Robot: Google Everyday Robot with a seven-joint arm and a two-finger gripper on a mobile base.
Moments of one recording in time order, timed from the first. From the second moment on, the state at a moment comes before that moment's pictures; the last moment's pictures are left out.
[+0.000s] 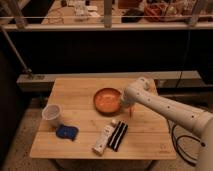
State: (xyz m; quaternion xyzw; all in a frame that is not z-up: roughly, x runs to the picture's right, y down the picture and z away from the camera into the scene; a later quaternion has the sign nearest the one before) arm 0.128 0.115 0.893 -0.14 -0.18 -0.47 0.86
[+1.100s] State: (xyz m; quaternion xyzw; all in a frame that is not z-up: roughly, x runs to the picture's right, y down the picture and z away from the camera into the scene) arm -0.019 0.110 0.881 -0.10 -0.22 -0.61 0.75
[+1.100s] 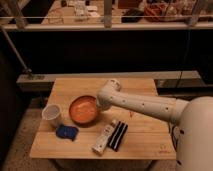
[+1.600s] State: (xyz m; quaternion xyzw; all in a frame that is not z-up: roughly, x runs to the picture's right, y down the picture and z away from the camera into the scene) arm -0.012 0.047 0.927 -0.08 -0.22 -0.58 0.78
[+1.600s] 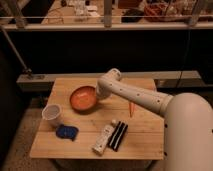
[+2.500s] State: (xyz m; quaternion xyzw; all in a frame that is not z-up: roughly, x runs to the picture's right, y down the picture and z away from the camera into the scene) arm 0.118 0.101 0.893 -0.11 -0.16 -0.48 0.85
